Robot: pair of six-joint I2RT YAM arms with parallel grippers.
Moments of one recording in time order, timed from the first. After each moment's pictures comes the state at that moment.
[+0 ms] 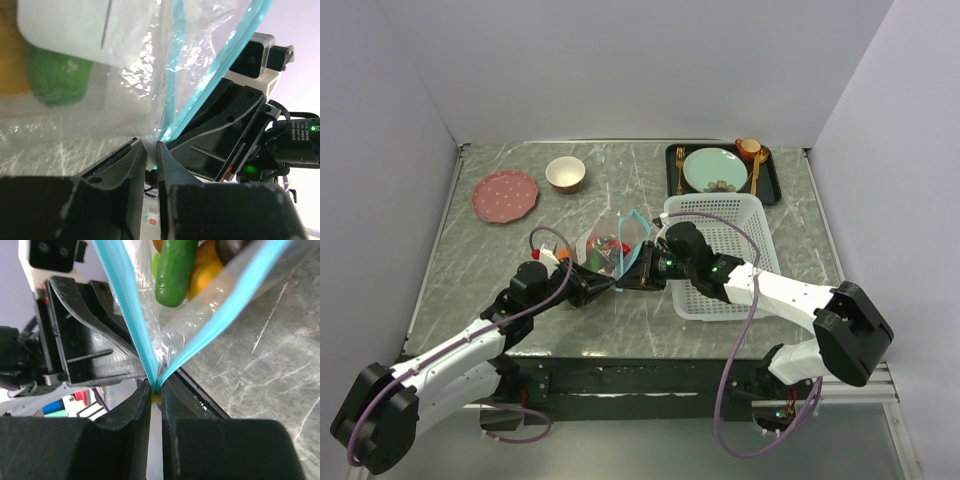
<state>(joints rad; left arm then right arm) -0.59 0.87 0.27 0.30 0.29 -1.49 0.79 1.37 0.78 0.05 -0.42 1.03</state>
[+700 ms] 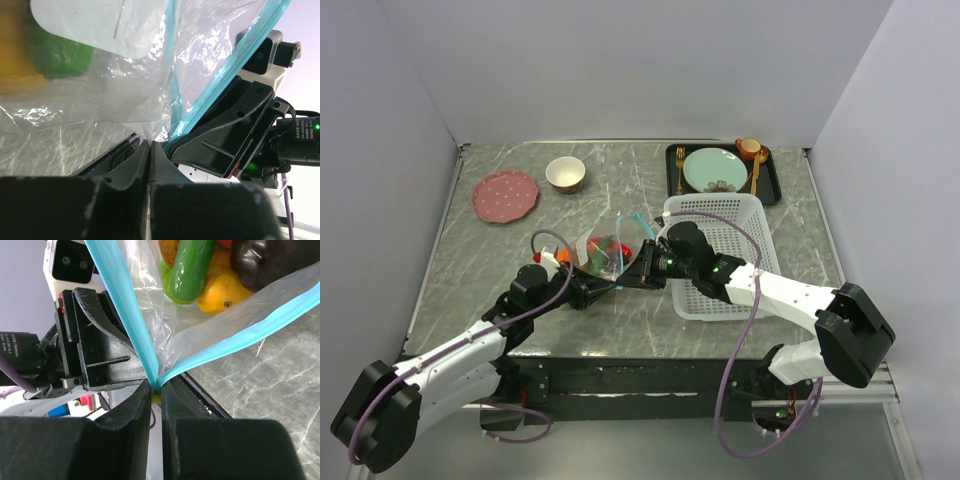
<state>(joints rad) -0.59 0.88 0.24 0.36 0.31 -1.52 0.79 1.36 0.78 0.06 -0.40 1.06</state>
